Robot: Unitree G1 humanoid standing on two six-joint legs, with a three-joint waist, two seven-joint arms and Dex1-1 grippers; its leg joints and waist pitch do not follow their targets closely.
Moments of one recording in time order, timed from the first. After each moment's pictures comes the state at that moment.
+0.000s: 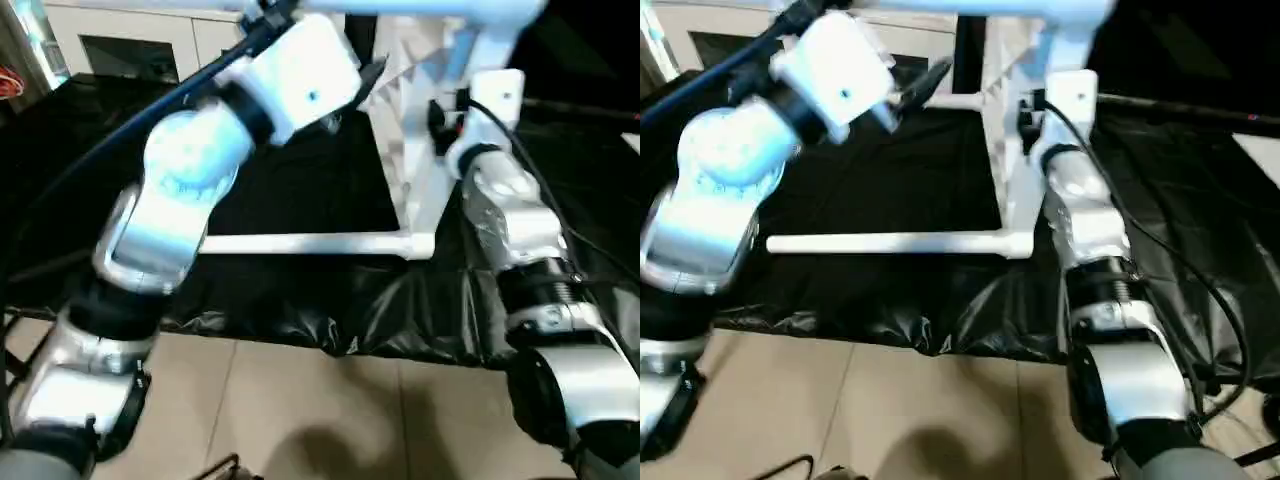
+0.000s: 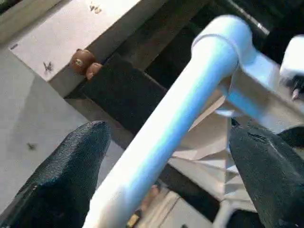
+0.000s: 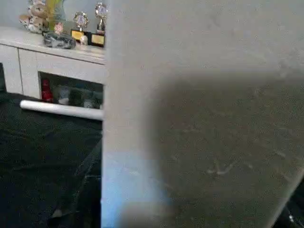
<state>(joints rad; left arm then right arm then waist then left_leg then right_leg) -0.91 0.43 -0.26 -0.02 0.28 0.05 -0.39 -0.94 -0.20 -0.09 0.68 0.09 0.18 0.01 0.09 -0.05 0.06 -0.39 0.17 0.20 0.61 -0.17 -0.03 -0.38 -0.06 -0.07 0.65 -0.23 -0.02</state>
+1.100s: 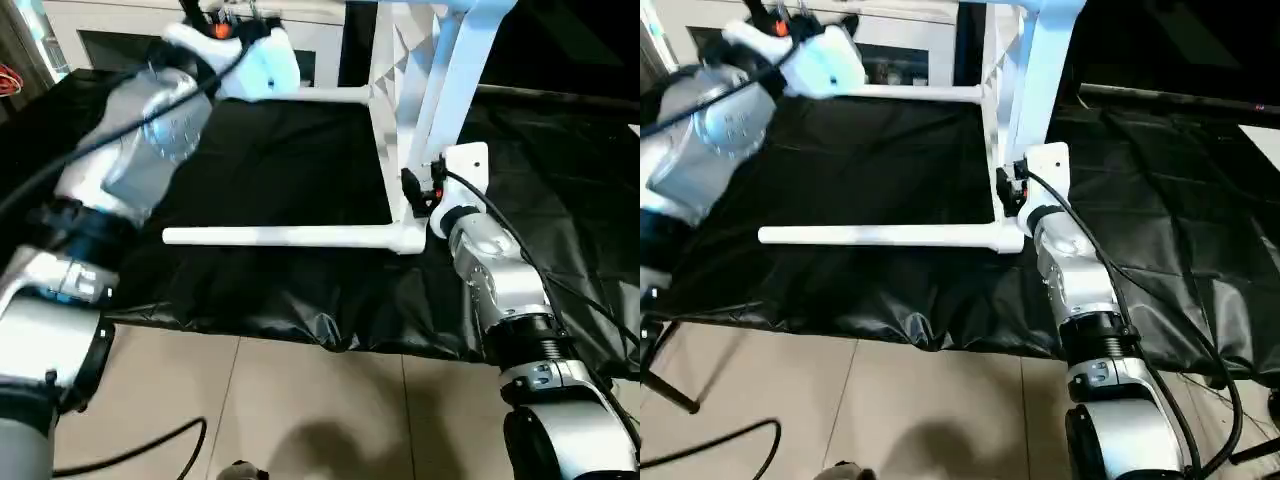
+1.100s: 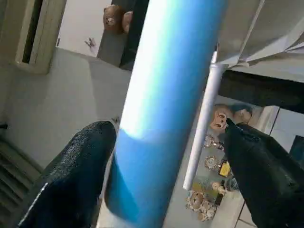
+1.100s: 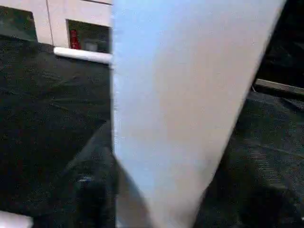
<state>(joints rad) -1.11 0.57 -0.31 0.55 0.64 -0.23 -0.02 -0.70 -0.16 -0.06 0.55 0.09 0.17 0.11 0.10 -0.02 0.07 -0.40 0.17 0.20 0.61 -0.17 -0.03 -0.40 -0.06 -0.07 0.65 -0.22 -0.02</state>
